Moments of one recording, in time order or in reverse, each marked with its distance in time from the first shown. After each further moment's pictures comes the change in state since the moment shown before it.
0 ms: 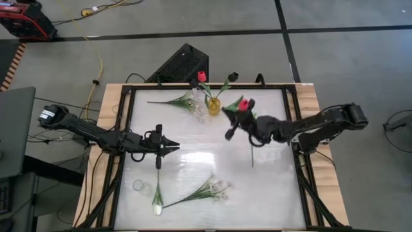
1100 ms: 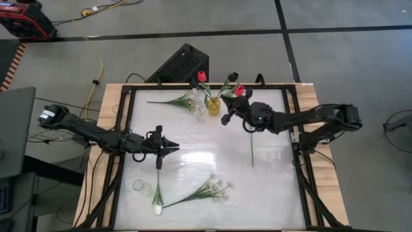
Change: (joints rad) left arm 0.000 0.006 0.000 -0.064 0.009 -0.059; right arm -0.204 0.089 0.001 0.067 -0.124 0.008
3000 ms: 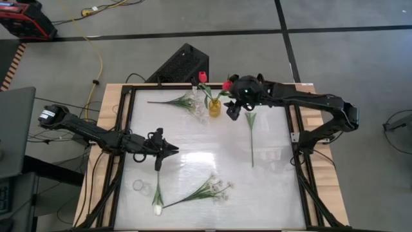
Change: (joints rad) left arm 0.000 0.000 -0.001 -0.056 0.062 -0.081; right arm -0.189 0.022 0.543 -1.252 -0.488 0.226
